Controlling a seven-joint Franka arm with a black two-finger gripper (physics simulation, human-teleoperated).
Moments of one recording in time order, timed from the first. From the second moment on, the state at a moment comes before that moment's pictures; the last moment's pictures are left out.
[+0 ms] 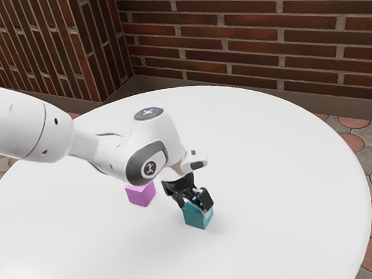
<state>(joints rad) 0.05 0.36 -0.35 -2.08 -0.04 2.53 -0.03</state>
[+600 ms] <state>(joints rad) 0.05 0.41 -0.34 -2.04 -0.03 2.53 -0.03</state>
